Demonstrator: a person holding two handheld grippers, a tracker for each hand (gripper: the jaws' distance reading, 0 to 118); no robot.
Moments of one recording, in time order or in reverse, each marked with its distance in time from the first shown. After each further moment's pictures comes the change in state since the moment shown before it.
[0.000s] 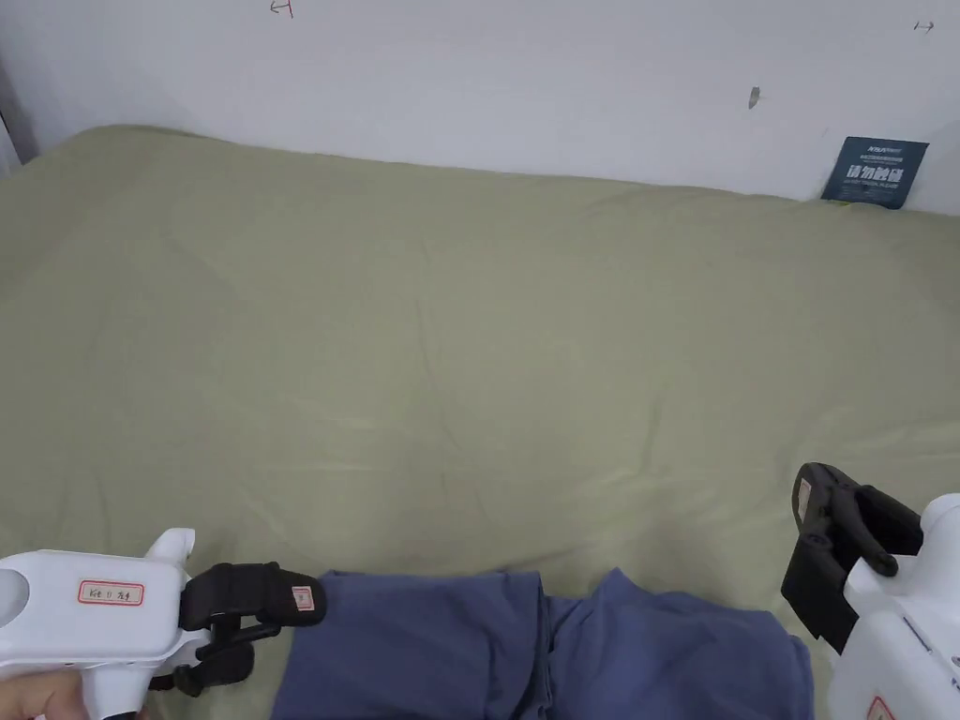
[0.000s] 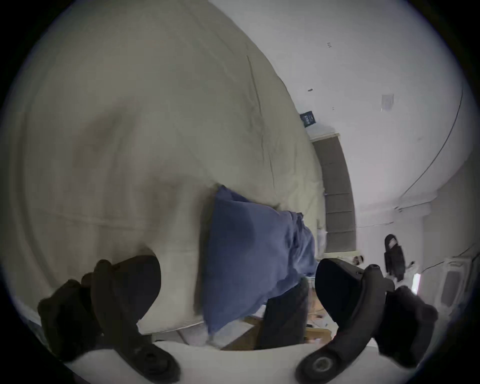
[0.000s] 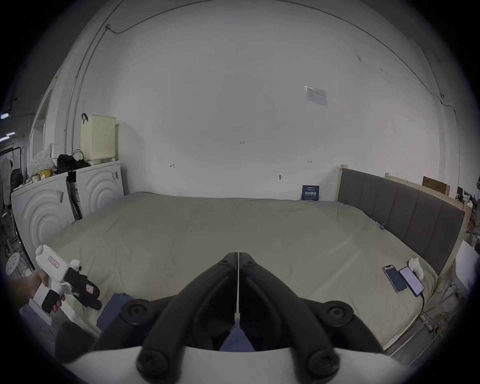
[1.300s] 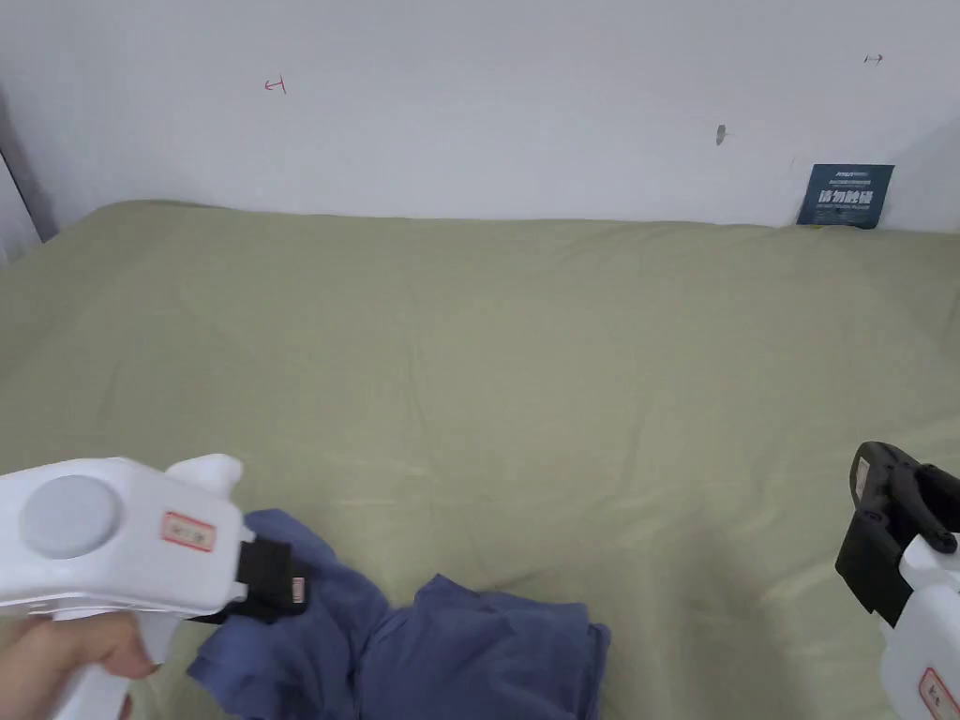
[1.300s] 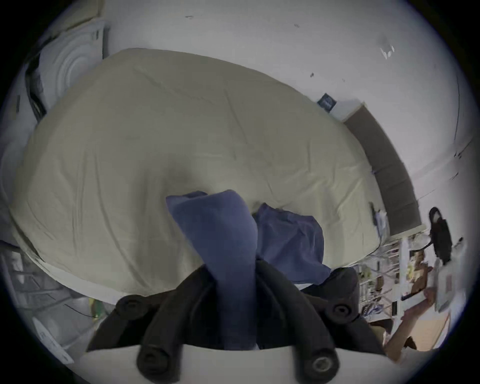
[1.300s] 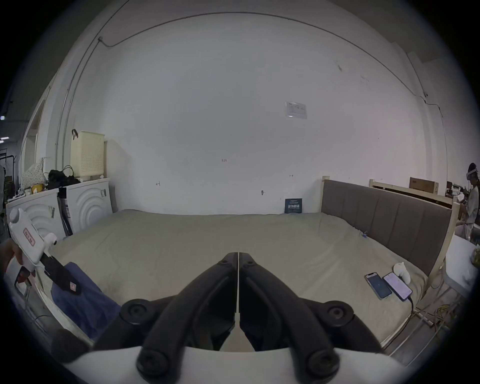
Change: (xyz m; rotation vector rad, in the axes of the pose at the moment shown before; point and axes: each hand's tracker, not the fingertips) left arm 0.173 -0.024 0.021 0.095 0.547 -0.359; right arm 0.051 0.014 0.033 0.108 -0.079 -0.037
